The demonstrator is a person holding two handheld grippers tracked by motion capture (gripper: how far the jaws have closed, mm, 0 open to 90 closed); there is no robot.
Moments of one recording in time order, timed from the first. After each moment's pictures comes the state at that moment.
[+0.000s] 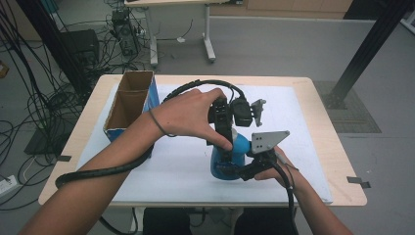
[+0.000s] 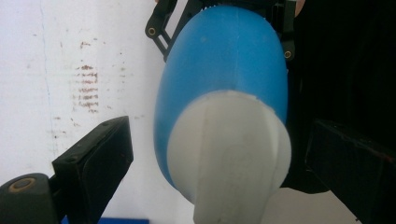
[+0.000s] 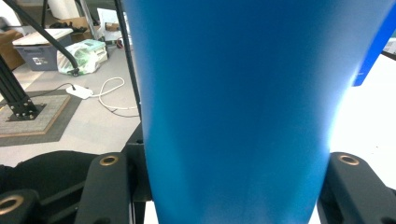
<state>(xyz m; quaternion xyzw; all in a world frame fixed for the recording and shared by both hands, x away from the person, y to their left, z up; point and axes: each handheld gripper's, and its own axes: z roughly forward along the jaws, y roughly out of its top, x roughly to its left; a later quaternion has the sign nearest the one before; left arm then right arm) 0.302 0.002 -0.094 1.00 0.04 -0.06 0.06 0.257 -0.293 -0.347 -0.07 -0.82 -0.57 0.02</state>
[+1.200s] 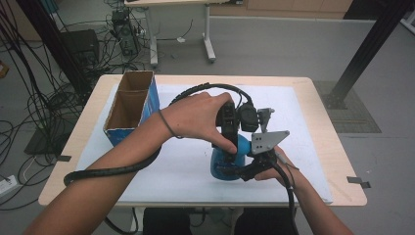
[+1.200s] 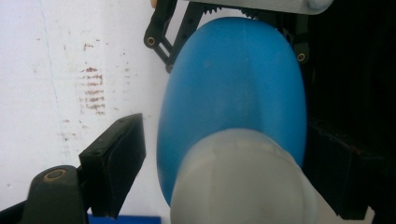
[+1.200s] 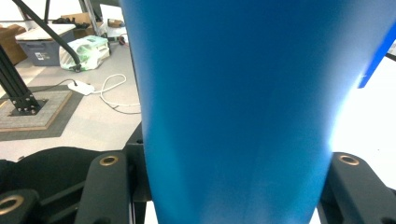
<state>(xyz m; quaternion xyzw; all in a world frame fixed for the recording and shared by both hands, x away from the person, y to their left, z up) 0.293 -0.023 -0.101 1.00 0.02 -0.04 0.03 0.257 -0.292 -0.344 -0.06 -0.82 -0.57 0.02</state>
